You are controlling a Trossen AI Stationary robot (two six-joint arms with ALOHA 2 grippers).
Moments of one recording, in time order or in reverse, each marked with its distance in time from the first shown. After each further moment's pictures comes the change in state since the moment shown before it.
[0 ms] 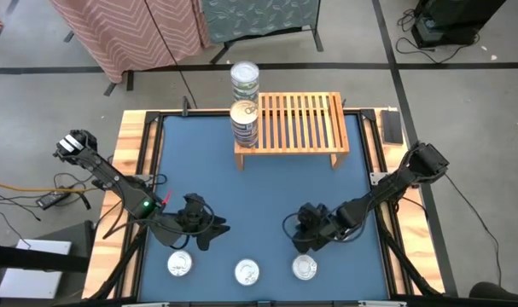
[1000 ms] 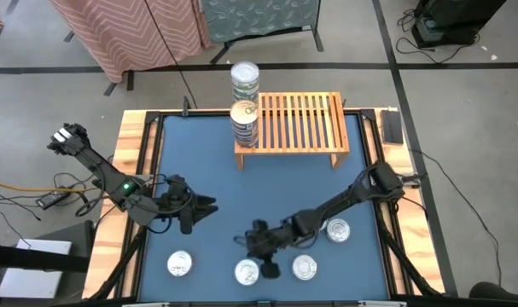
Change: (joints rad) left arm 0.004 -0.232 0.000 -0.049 -0.121 0.187; right arm -0.125 0.434 0.544 0.275 -0.377 -0.944
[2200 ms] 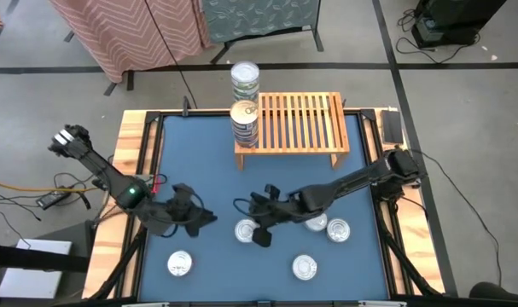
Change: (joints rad) left arm 0.004 0.065 -0.001 -0.229 0.172 -0.350; right arm -0.109 -0.206 0.072 -0.350 0.304 0.180
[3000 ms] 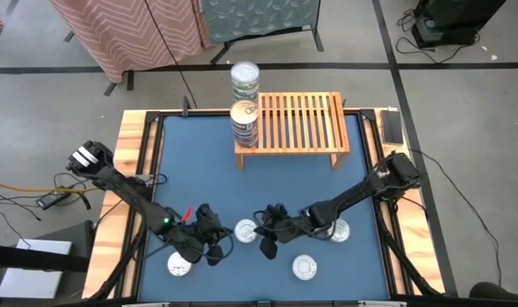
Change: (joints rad) left arm -0.009 0.427 0.000 0.262 -0.040 0.524; right arm 0.100 0.032 -0.358 0.540 0.047 0.309
